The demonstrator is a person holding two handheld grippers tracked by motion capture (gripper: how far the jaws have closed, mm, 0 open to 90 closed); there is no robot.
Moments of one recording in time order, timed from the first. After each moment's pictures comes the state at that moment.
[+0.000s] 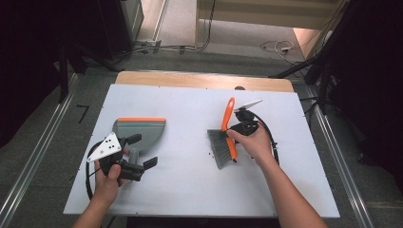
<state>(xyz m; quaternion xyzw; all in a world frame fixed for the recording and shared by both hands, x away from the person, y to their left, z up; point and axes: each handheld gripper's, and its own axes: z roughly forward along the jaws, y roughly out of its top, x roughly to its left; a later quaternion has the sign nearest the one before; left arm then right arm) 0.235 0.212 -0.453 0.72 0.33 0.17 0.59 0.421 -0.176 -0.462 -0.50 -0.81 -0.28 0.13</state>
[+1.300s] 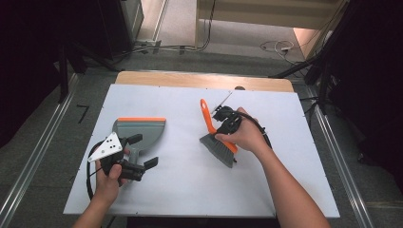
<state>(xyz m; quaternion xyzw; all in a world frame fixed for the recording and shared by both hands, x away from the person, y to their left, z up) 0.235 0.211 -0.453 0.72 0.33 0.17 0.59 0.419 -0.116 -0.441 -0.31 -0.94 -0.16 0.04</state>
